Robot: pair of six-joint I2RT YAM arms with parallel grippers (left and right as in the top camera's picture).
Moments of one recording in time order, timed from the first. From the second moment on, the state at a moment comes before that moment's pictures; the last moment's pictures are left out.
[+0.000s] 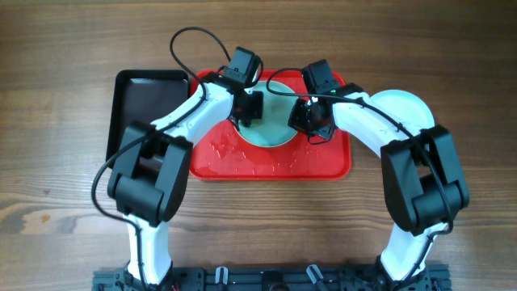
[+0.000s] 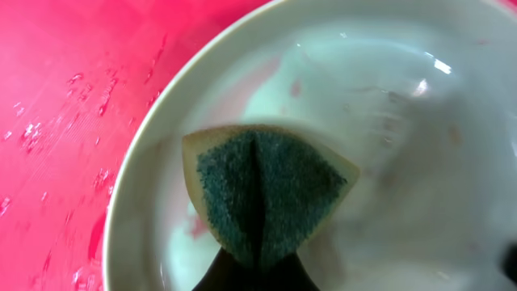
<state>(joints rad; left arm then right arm) -0.44 2.10 1.45 -0.57 0.07 -0.31 0.36 1.97 1.24 -0.57 -0.18 0.74</state>
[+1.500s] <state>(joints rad) -0.39 2.18 1.47 -0.55 0.52 -0.10 0.36 1.97 1.24 -0.57 -0.19 0.71</state>
